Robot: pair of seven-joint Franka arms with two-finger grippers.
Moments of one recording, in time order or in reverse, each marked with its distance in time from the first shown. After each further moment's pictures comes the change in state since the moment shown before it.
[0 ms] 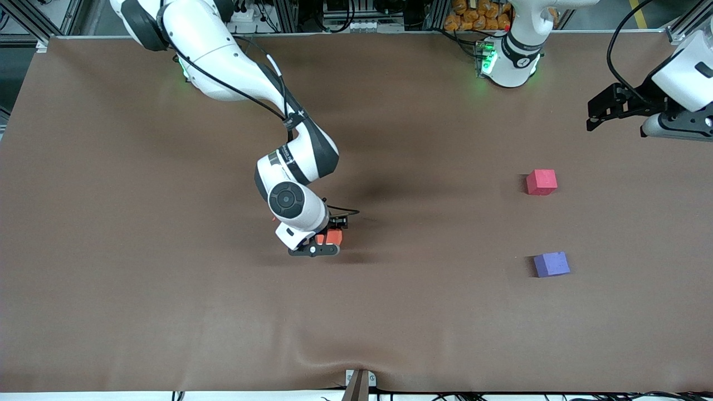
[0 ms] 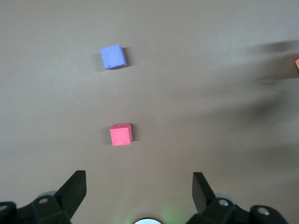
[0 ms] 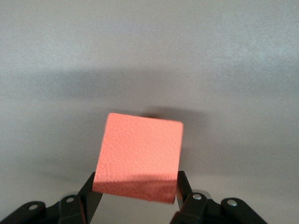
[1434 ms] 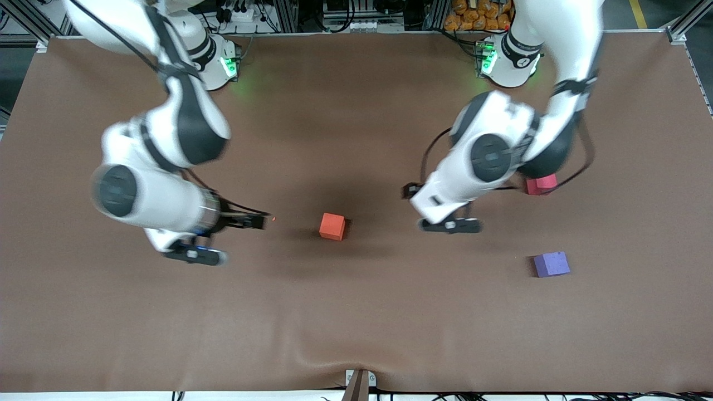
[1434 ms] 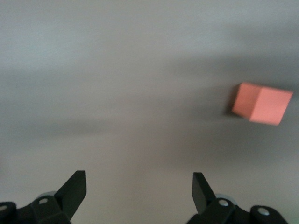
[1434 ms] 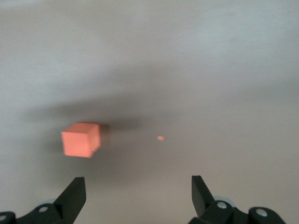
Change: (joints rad) left arm -0.426 0.559 -0.016 0.042 -0.118 0.497 -0.473; right arm -0.298 -0.355 -0.024 0.039 -0.036 -0.492 -0.073
